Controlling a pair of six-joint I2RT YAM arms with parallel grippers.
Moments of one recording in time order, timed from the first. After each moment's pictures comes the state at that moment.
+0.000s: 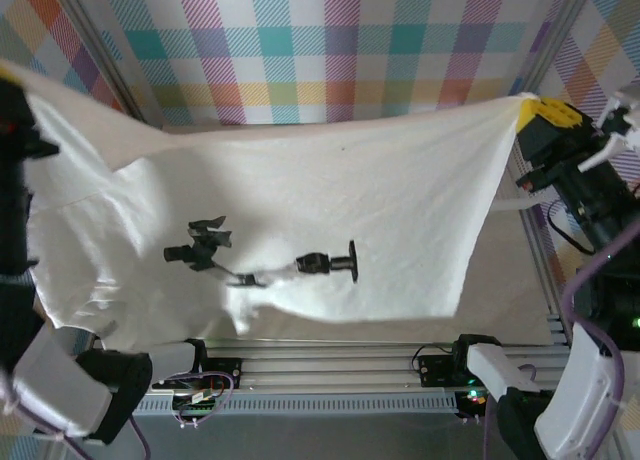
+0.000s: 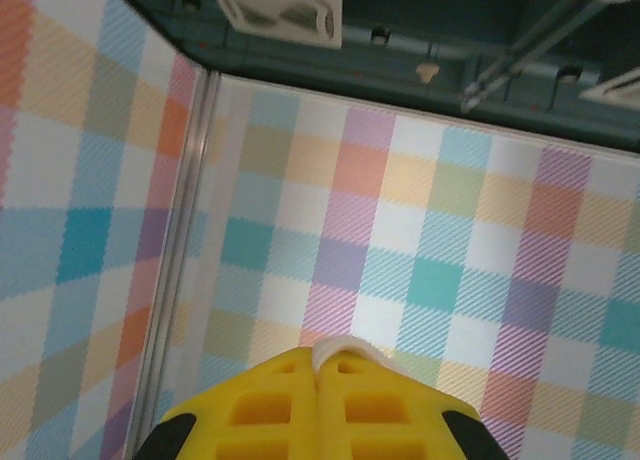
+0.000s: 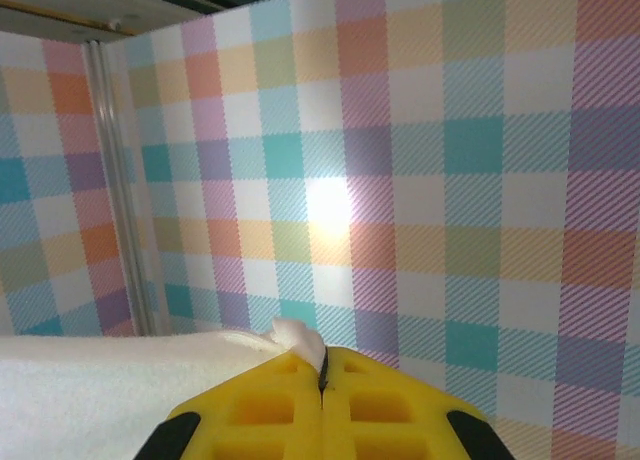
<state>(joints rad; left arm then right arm) -0.08 1.27 2.56 -0.91 -0.24 -0.12 -0.08 0.99 1.95 -0.70 -0.50 0.18</state>
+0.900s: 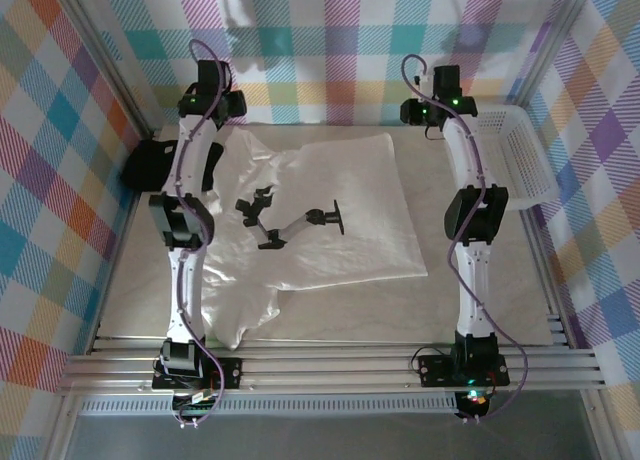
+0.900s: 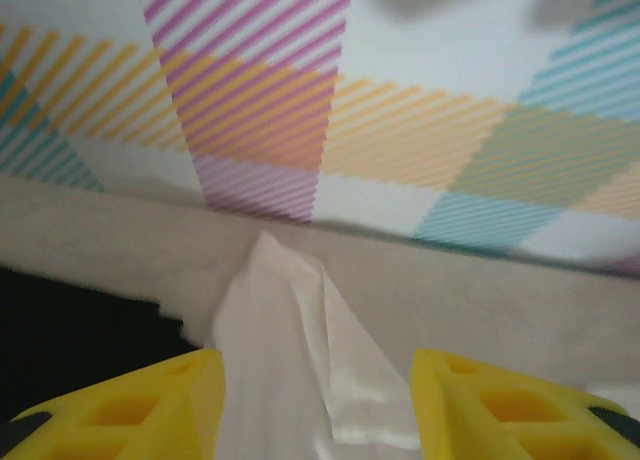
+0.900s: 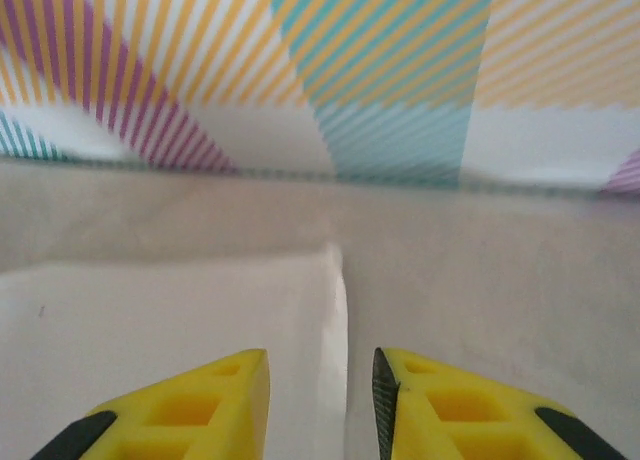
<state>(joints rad) -0.07 2.41 2.60 -0.86 -0.10 -0.22 0.08 2.50 2.61 -0.86 -0.24 0.04</state>
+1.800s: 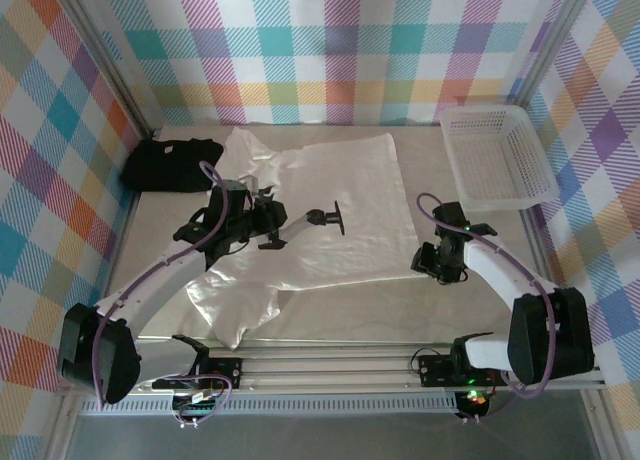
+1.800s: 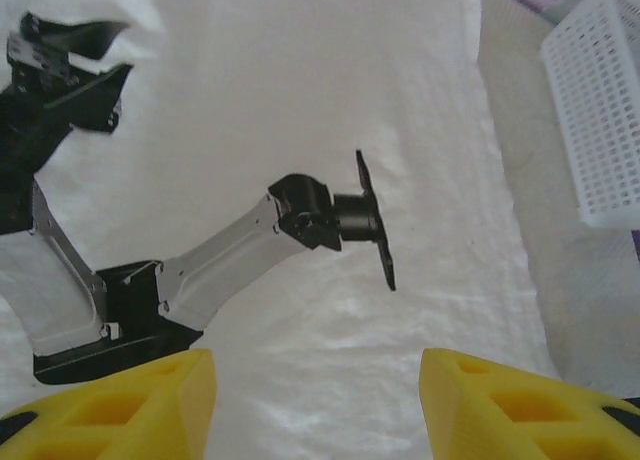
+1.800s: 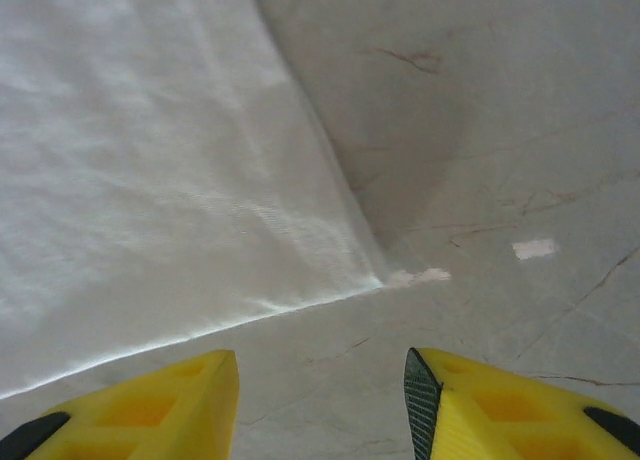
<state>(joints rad) -0.41 1.22 0.86 -0.30 0.13 -0.62 0.20 1.31 0.73 -0.79 -0.11 0.55</state>
